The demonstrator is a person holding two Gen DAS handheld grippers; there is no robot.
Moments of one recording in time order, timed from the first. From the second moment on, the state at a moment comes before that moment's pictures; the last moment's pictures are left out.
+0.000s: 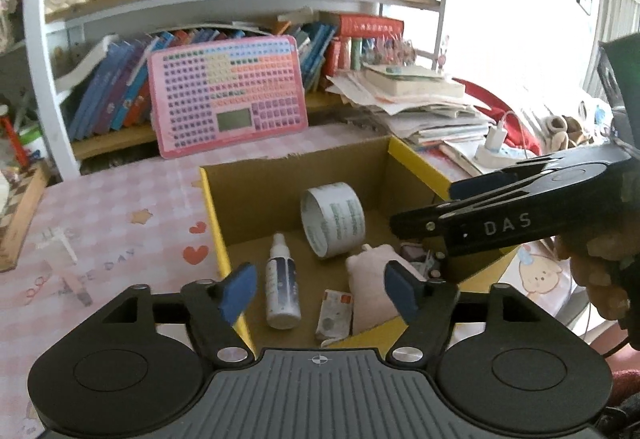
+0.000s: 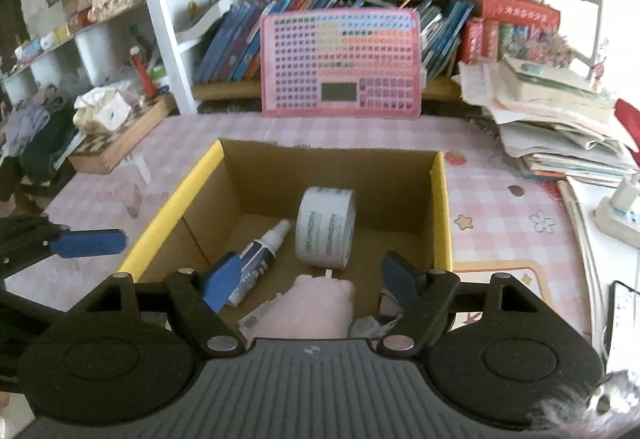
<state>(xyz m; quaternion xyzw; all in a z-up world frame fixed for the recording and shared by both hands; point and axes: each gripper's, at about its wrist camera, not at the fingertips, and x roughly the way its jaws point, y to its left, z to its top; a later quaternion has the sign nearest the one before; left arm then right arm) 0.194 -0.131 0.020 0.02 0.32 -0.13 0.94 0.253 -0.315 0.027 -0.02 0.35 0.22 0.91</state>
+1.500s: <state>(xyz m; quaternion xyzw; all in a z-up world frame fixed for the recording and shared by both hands) 0.025 0.027 0.010 0.05 0.29 -0.11 0.95 0.032 -0.206 0.010 -0.01 0.33 0.08 0.94</state>
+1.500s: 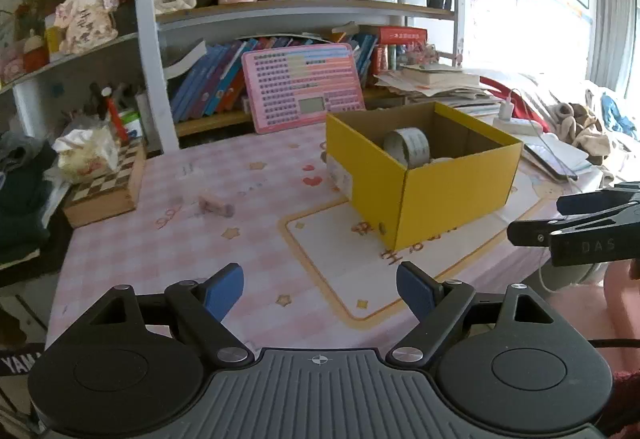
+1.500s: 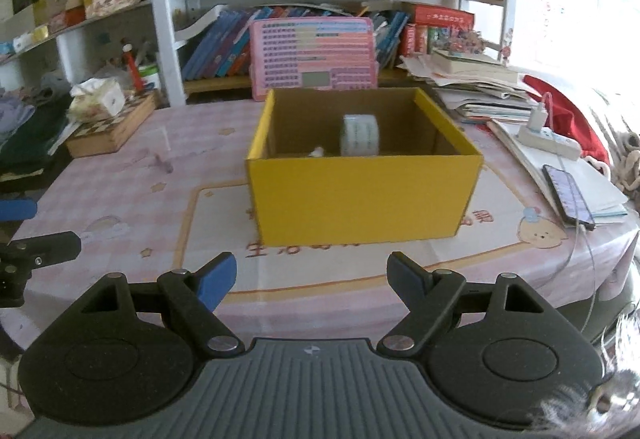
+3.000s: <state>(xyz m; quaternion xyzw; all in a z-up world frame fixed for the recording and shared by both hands) 0.031 0.096 -0.002 0.00 0.31 -0.06 0.95 0.063 -0.091 0.005 -0.08 0.34 0.23 0.91</state>
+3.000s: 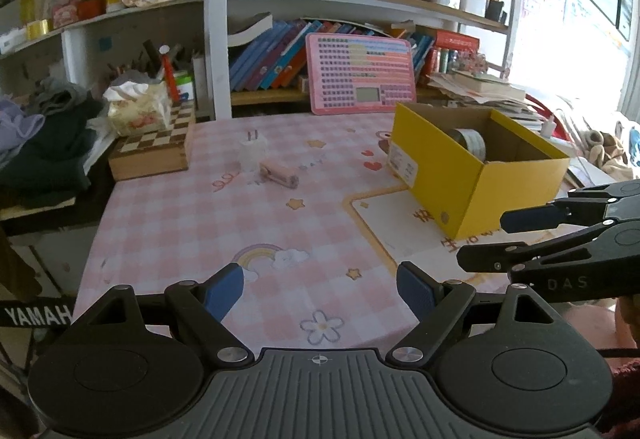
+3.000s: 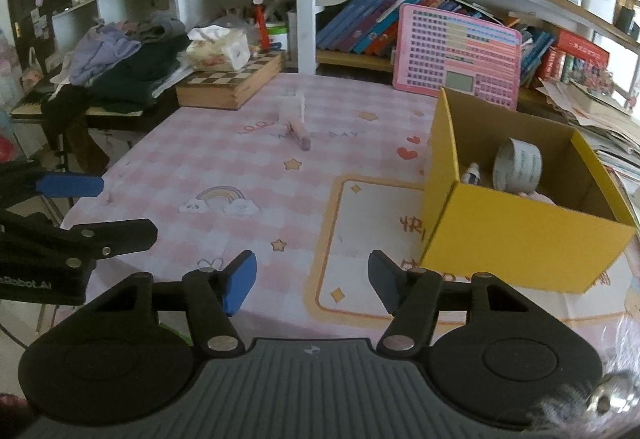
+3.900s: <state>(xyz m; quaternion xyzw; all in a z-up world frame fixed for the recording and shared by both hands) 0.197 0.125 -0.019 -0.03 0.35 -0.01 0.94 0.242 -0.037 -0.023 -0.12 0.38 0.31 0.86</state>
